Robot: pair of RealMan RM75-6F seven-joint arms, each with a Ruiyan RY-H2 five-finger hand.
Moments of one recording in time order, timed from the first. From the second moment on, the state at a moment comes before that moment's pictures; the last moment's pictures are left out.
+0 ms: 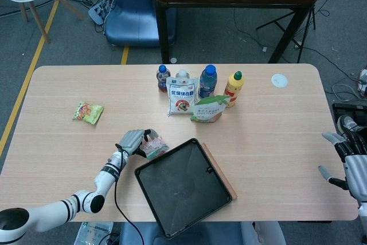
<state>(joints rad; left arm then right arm) -0.77 -1.78 -0.24 -1.12 1.09 0.73 -0.10 0.04 -0.96 0.06 -1.72 -1.54 1.52 0.08</state>
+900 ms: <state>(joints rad) -0.73 -1.71 -0.15 -1.23 1.42 1.15 0.22 0.05 -0.97 0.06 -1.71 -1.56 1.53 0.10</state>
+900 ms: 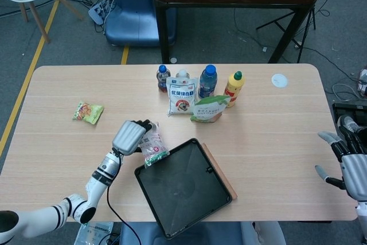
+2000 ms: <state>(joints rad) -0.65 -1.90 -0.01 -0.98 1.70 1.39 0.72 0.03 -0.97 0.05 -1.71 -1.58 1.56 0.10</state>
